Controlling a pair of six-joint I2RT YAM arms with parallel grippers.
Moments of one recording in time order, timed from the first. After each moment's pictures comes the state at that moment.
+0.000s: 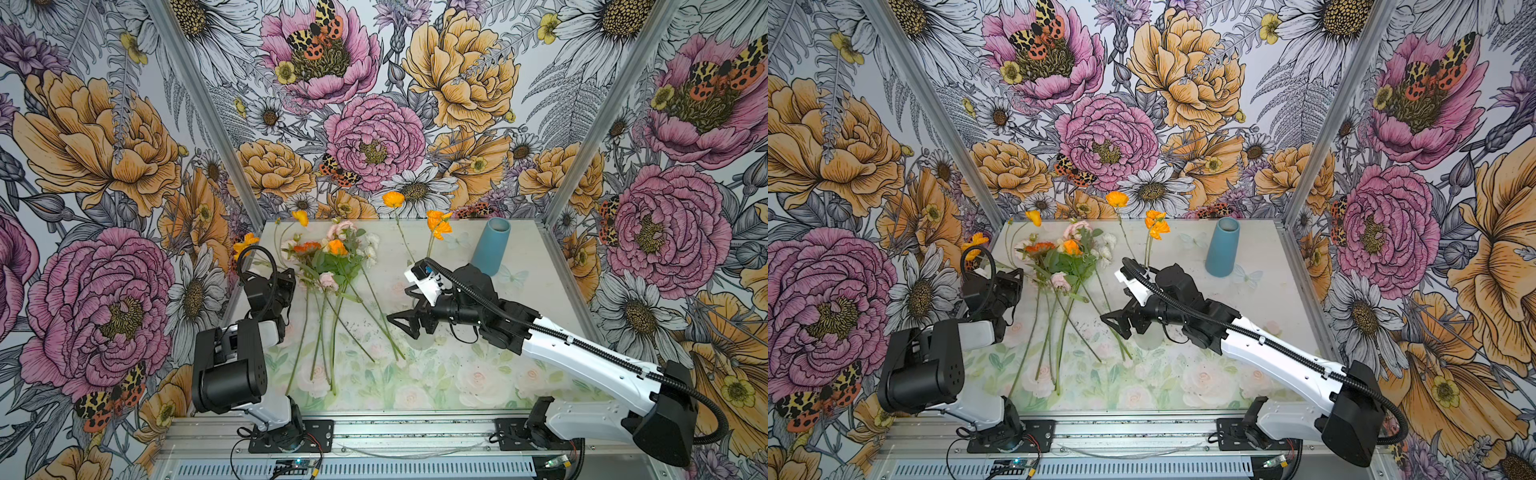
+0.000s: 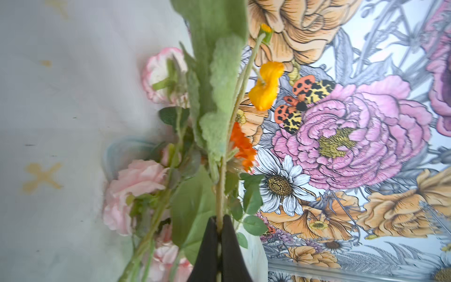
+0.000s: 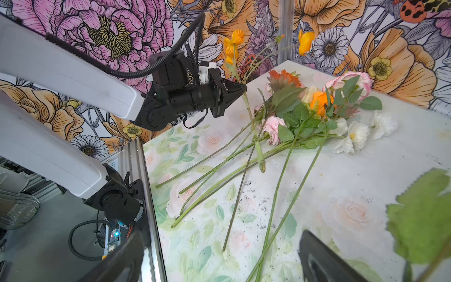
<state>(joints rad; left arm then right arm) 0.23 1.46 0.51 0.74 0.32 -1.14 0.85 1.23 1.01 -0.19 -0.34 0.14</state>
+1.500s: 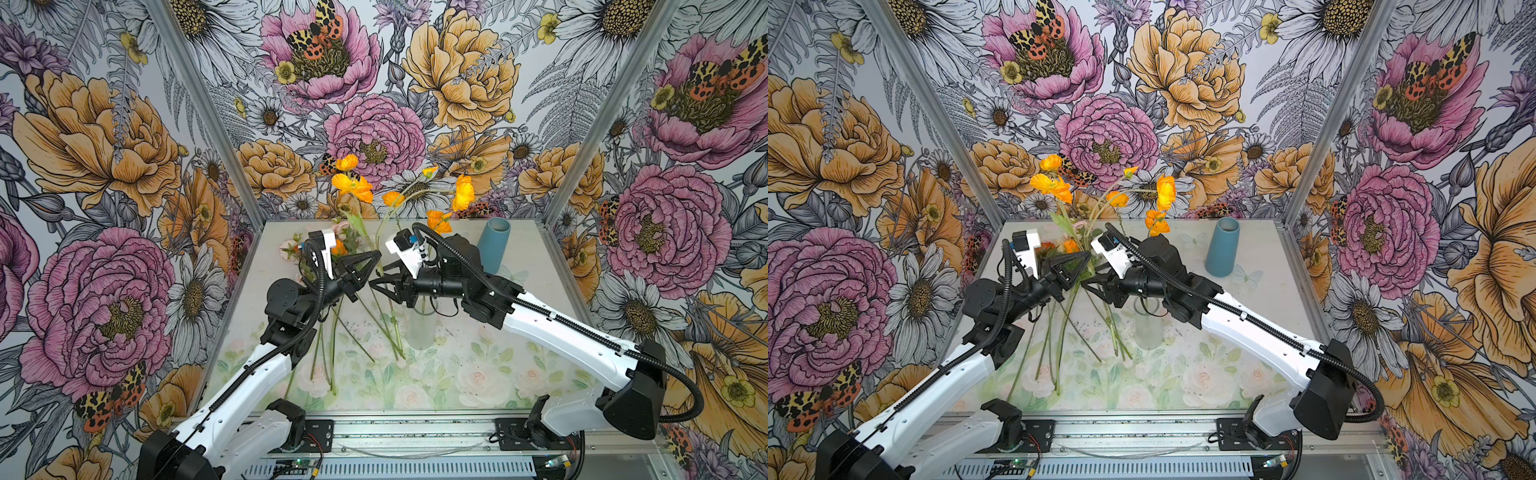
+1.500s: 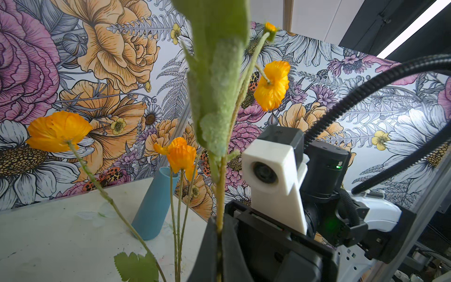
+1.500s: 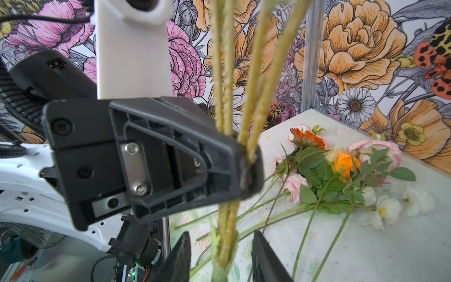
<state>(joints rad) -0.42 0.96 0.69 0.67 0.57 -0.69 0.85 1.42 1.31 -0.16 -0.45 0.15</state>
